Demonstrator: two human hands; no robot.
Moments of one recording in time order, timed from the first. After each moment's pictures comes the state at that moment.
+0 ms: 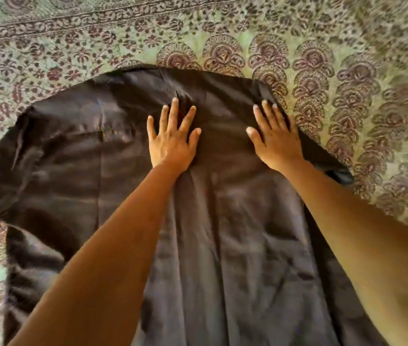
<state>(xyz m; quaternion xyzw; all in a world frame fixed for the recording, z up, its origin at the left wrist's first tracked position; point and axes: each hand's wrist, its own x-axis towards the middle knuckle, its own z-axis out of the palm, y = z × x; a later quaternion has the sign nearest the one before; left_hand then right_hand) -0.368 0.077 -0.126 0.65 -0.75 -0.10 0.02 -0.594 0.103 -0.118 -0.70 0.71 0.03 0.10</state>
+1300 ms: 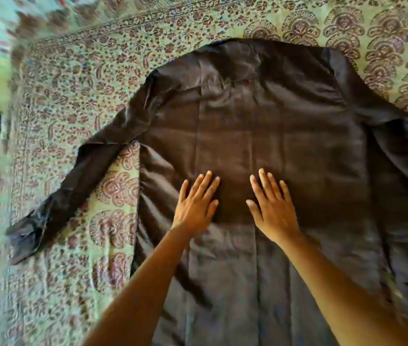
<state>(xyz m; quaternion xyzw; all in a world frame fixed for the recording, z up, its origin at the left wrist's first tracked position) -0.214 0.351 -0.095 0.60 -0.77 -0.18 -0.07 -0.432 0.357 -0.104 -0.77 0.62 0.02 0.15</state>
